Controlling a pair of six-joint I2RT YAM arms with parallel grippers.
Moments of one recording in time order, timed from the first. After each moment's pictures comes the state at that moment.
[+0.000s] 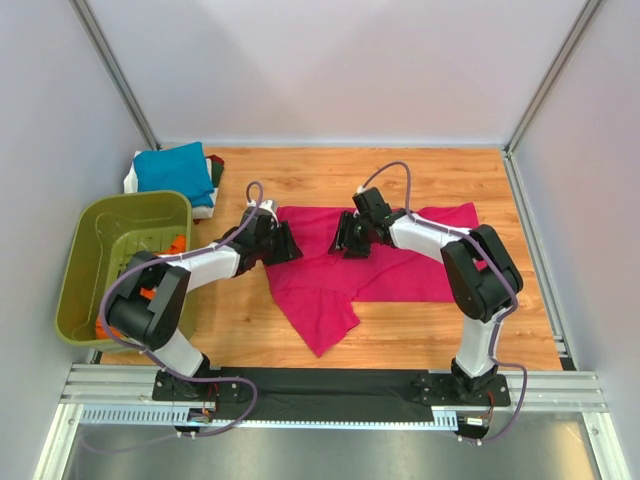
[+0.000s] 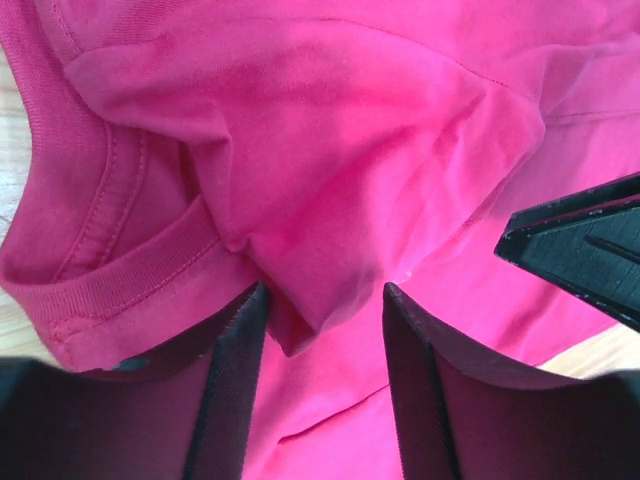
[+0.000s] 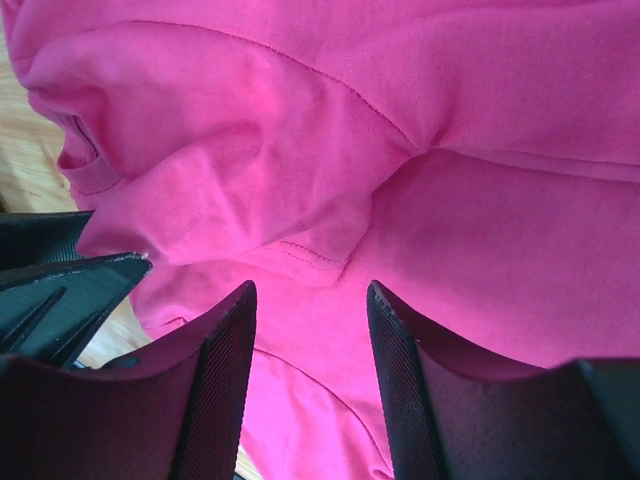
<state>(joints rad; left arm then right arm) -0.45 1.60 0.78 0.05 0.16 -0.64 0.54 1.88 1.20 -0.27 -0.25 0.75</state>
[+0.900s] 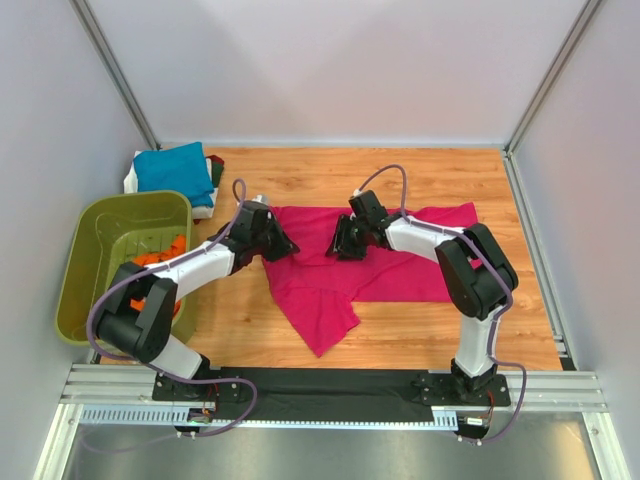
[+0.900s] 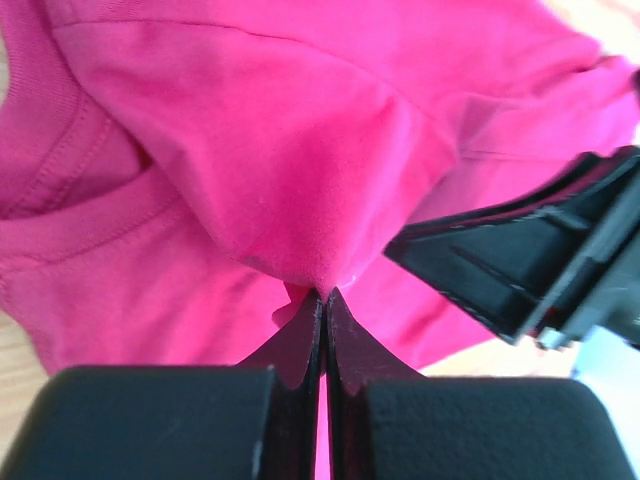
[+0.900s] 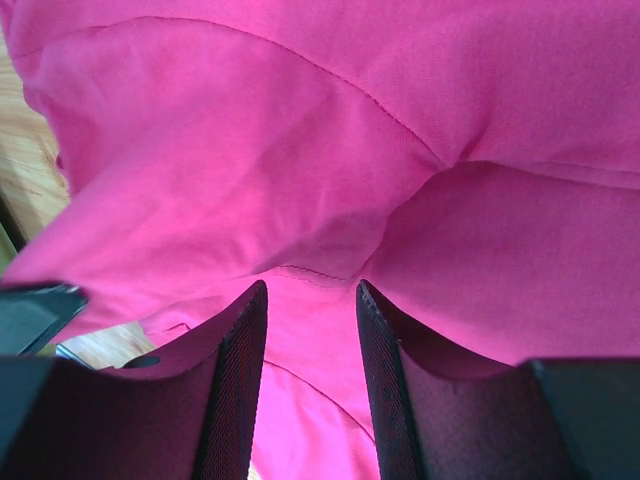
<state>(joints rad) -0.45 1.52 0.82 -0.04 0.16 -0.87 0.56 1.91 1.19 -0.23 -0.26 0.77</state>
